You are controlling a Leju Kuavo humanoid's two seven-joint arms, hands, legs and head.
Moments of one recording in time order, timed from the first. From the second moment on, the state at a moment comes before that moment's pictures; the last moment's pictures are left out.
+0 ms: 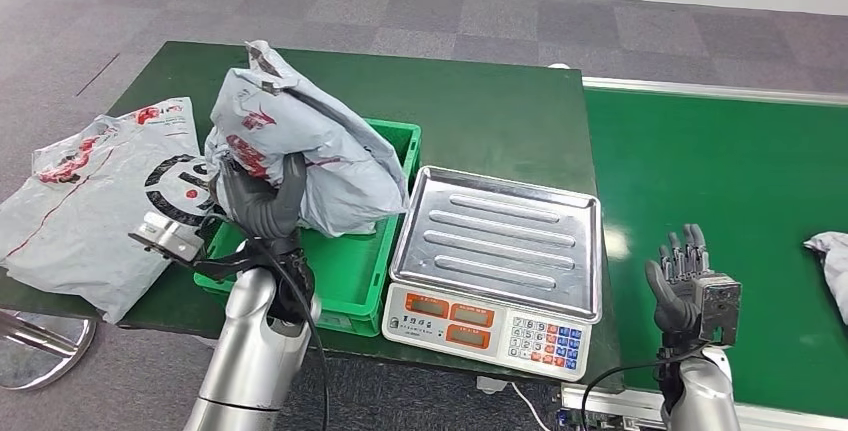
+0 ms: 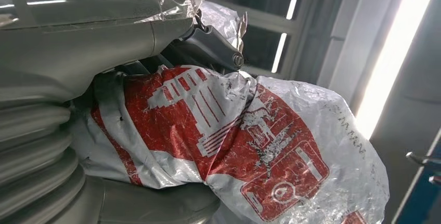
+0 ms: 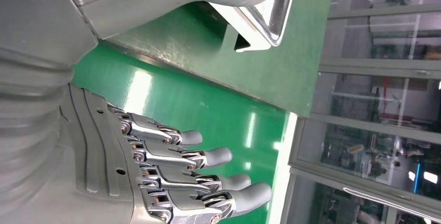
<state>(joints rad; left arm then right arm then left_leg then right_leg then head) -0.34 -0.26 -0.07 -1.43 0.19 -0.09 -0.70 -0.30 -0.04 -0.36 -0.85 0.10 0.03 -0.70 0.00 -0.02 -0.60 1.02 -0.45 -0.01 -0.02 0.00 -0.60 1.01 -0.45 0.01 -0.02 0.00</state>
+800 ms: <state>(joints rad) -0.36 -0.24 -0.03 -1.50 -0.47 0.70 -0.69 -0.29 -0.04 -0.35 -0.84 0.09 0.02 -0.70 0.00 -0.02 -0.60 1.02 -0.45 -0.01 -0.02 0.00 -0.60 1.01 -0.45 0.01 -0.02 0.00</state>
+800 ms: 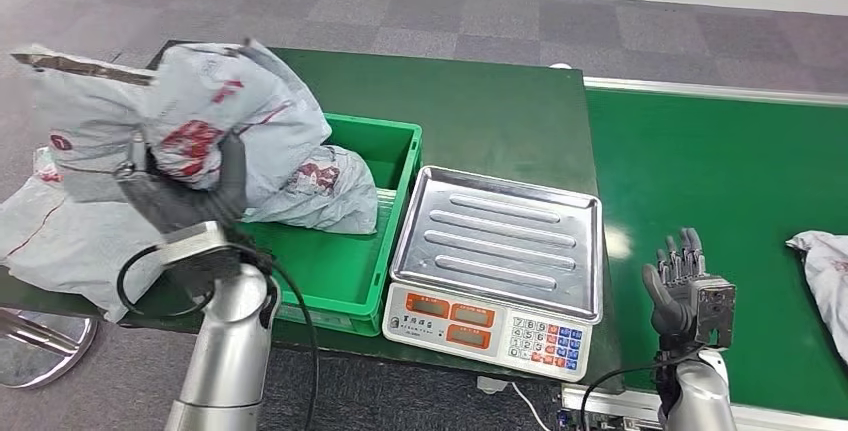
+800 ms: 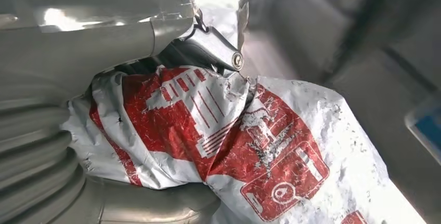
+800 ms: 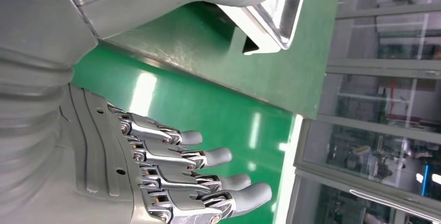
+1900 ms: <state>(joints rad) -0.77 -0.17 -0.14 -0.46 -1.51 0.11 0.15 -0.28 -0.02 -0.34 -0.85 0.17 0.04 -0.70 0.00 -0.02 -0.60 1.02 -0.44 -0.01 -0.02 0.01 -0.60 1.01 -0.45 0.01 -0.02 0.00</state>
